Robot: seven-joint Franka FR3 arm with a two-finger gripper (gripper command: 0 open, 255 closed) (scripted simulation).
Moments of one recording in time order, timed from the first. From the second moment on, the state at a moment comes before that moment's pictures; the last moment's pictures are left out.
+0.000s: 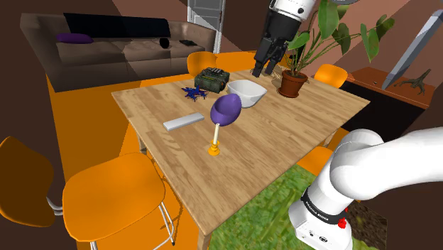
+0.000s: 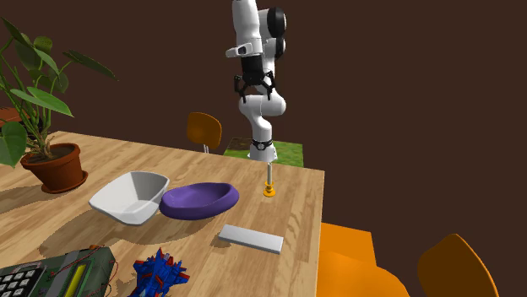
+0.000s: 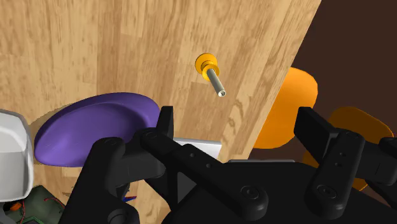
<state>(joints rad) 0.01 -0.78 -0.03 -2.32 0.12 1.66 -0.08</state>
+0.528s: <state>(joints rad) 0.04 -0.65 0.03 -2.39 0.11 1.82 -0.08</state>
